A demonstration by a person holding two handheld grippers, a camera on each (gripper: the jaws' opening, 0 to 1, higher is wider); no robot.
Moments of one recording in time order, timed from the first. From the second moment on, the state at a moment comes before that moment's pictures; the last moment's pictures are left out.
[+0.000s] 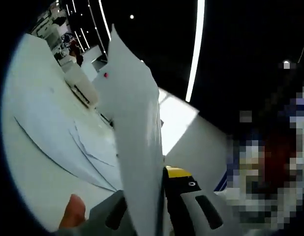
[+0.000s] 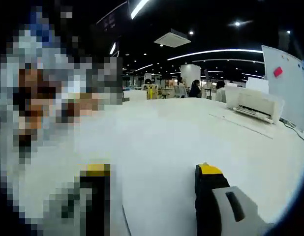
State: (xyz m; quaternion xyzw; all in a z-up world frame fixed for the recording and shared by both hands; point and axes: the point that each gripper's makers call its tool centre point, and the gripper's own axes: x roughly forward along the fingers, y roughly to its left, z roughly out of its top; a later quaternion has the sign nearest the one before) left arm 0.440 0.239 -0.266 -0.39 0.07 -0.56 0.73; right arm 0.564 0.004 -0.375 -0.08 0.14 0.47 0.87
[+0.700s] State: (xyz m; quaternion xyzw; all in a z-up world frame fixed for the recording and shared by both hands) left arm 0.444 0.243 -0.266 -0.39 0.07 -0.56 0.73; right arm 0.559 0.008 -0.371 -0.13 0.12 0.48 0.86
